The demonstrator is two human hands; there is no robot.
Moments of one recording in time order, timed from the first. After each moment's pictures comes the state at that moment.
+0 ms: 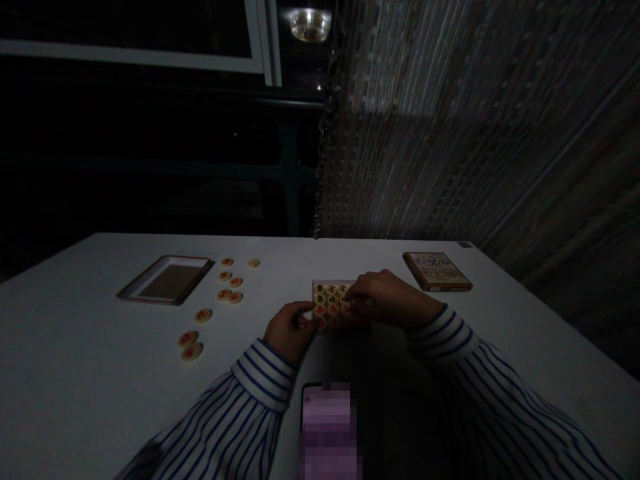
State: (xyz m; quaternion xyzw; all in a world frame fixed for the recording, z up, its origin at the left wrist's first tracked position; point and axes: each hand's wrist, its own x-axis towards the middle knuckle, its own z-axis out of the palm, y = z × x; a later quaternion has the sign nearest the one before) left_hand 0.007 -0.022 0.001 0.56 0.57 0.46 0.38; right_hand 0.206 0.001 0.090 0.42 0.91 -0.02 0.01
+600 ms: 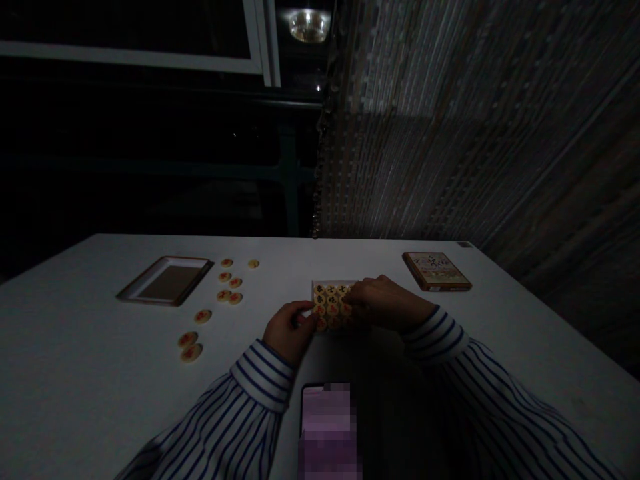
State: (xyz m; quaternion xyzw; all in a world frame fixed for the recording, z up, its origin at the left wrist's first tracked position) left_hand 0.011 -0.022 -0.004 0.54 0.57 0.49 0.38; right_hand 0.206 0.002 0.081 0.42 0.91 -0.01 0.07
